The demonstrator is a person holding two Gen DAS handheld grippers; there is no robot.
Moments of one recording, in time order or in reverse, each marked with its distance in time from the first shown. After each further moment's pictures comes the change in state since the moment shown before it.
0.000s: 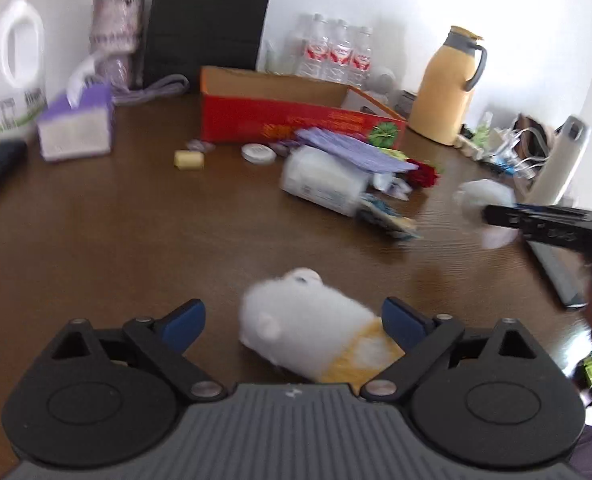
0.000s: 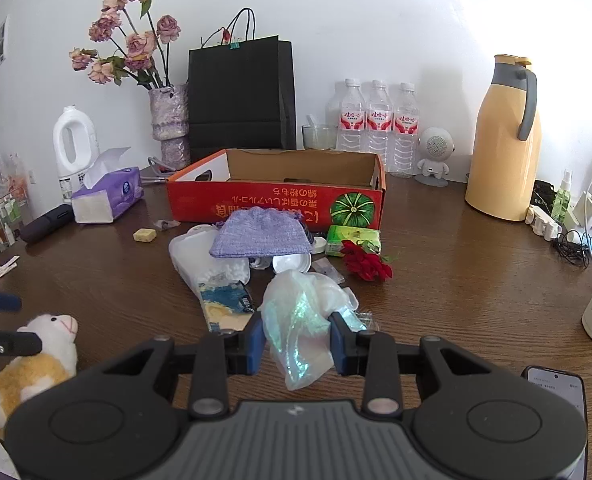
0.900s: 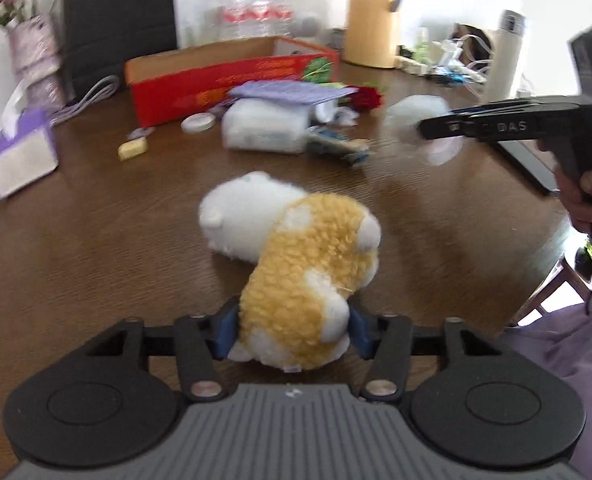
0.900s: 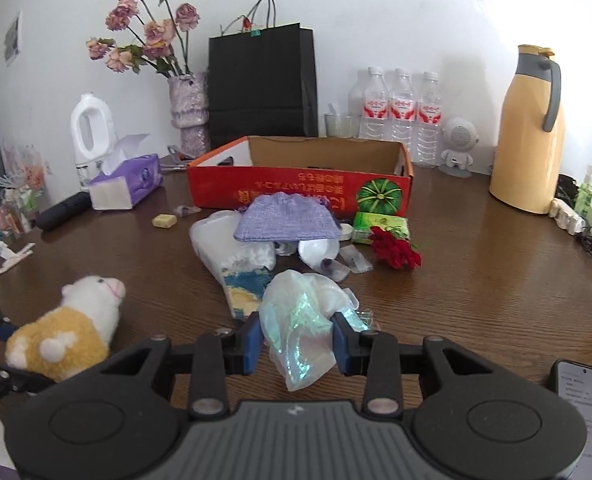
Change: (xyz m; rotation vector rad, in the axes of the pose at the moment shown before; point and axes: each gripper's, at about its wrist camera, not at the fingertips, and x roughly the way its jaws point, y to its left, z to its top) left arm 0.008 -0.010 -0.023 0.302 0.107 -0.058; right arm 0.009 0.009 -0.008 -0.013 0.032 0.093
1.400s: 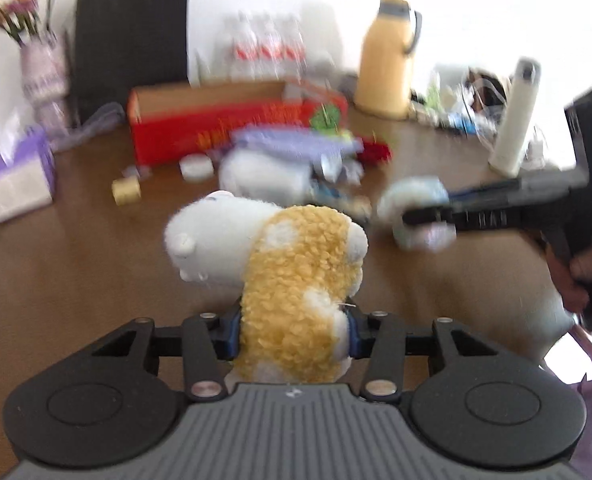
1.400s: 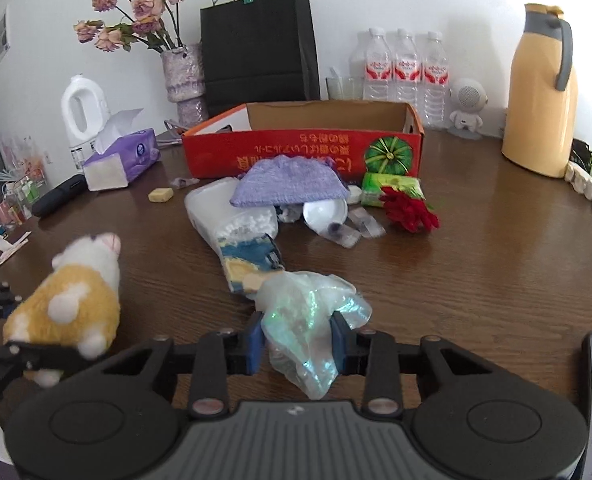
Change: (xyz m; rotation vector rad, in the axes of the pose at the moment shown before) left arm 0.016 -0.005 0.029 -0.091 -0.147 0.036; right arm 0.031 0.000 -0.003 0.026 0.077 -0.001
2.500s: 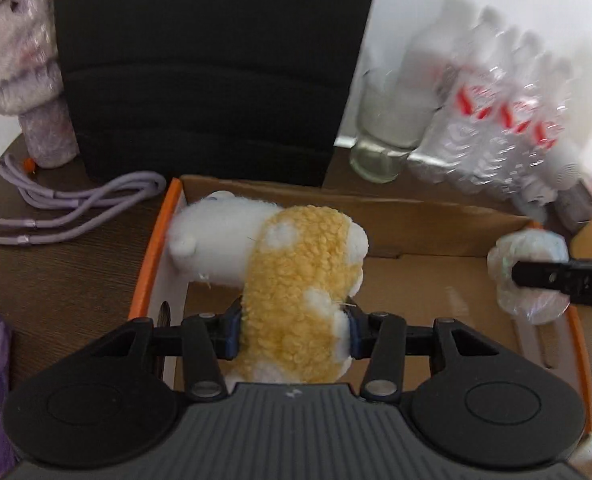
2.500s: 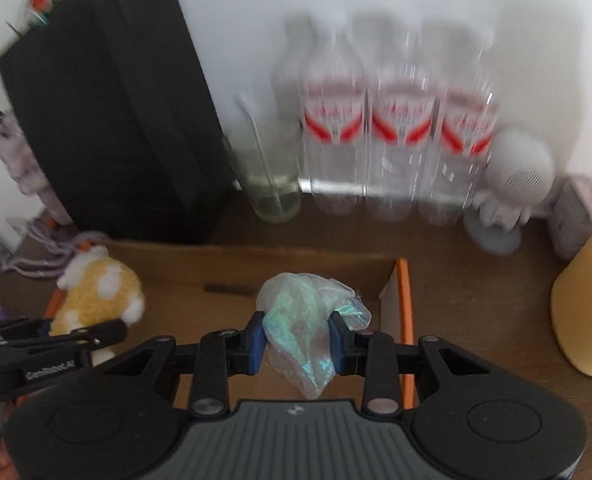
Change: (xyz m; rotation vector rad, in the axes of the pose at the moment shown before) left arm 0.322 0.155 0.281 -0.372 0.287 0.269; right arm 0.288 -0.133 0.315 0.138 0.319 -0.087
